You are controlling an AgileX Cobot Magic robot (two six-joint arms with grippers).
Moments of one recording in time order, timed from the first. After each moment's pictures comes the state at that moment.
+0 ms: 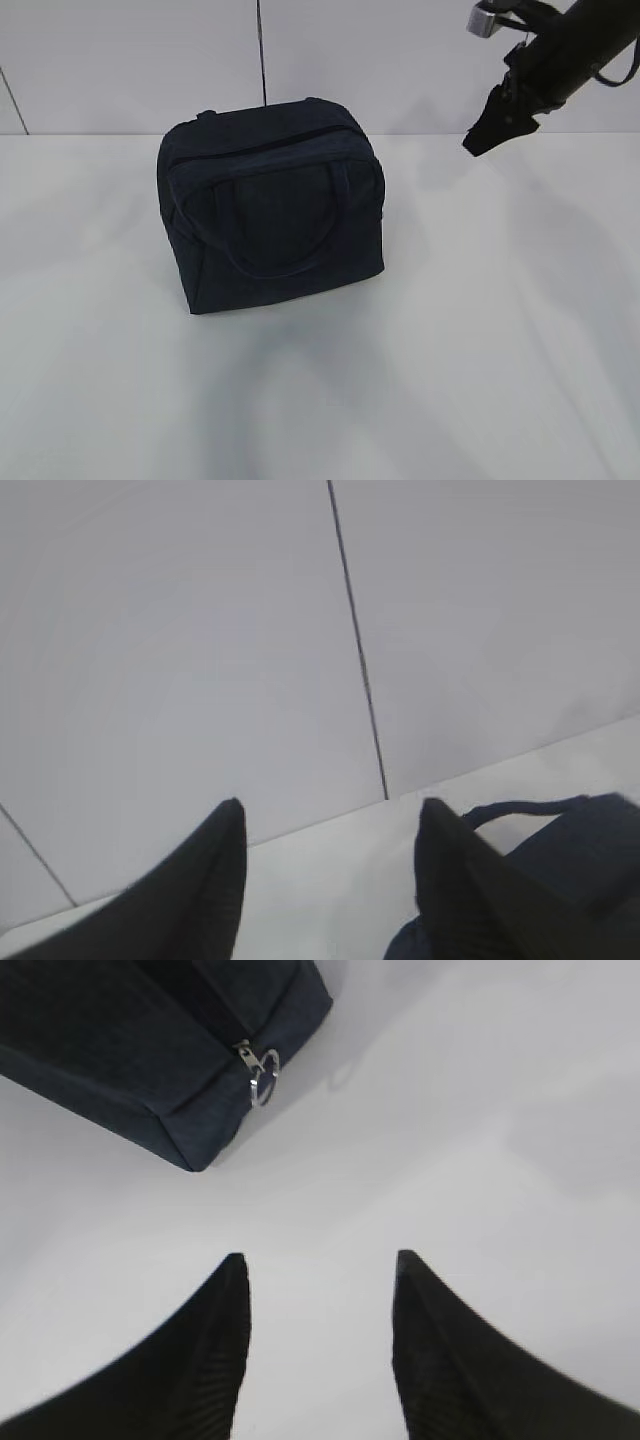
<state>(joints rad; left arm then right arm) -0.63 1.23 -1.02 -1.71 -0.44 1.81 0.02 2.10 -1.92 0.49 1.22 -1.09</state>
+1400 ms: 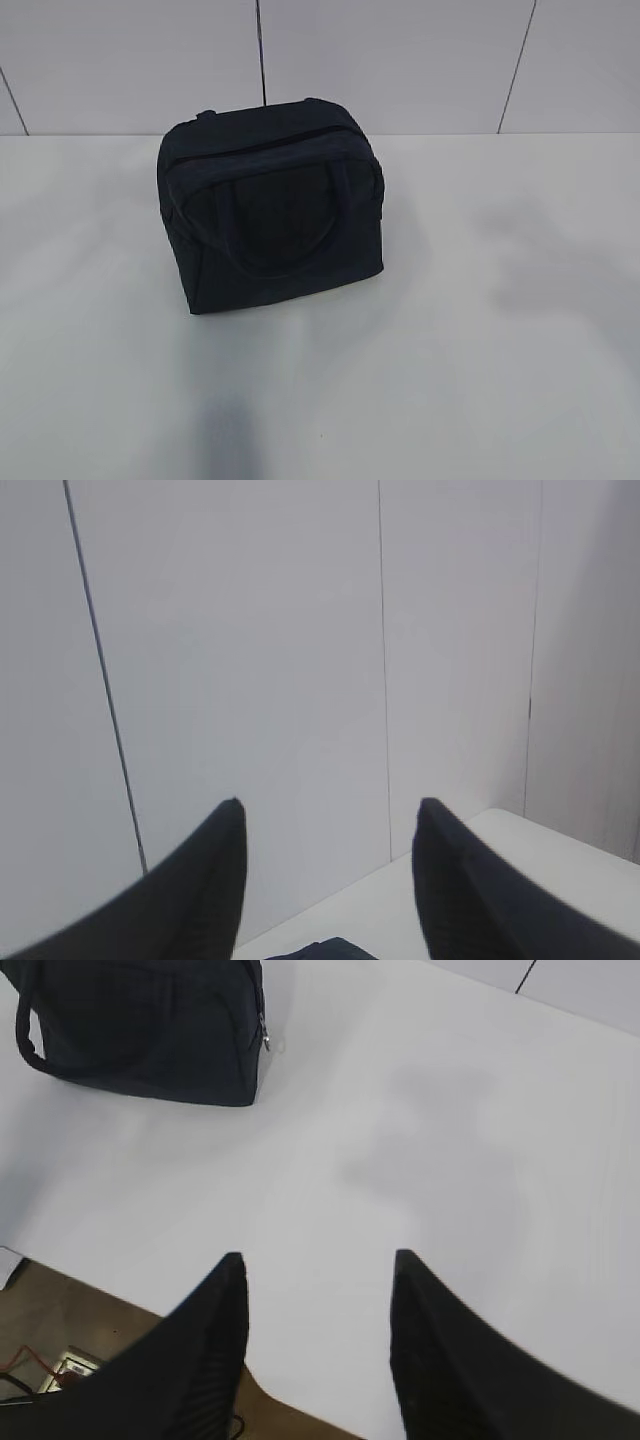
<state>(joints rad) -0.63 0.96 -0.96 -1.77 -0.02 1.81 0.02 0.67 -1.10 0.25 1.23 -0.42</state>
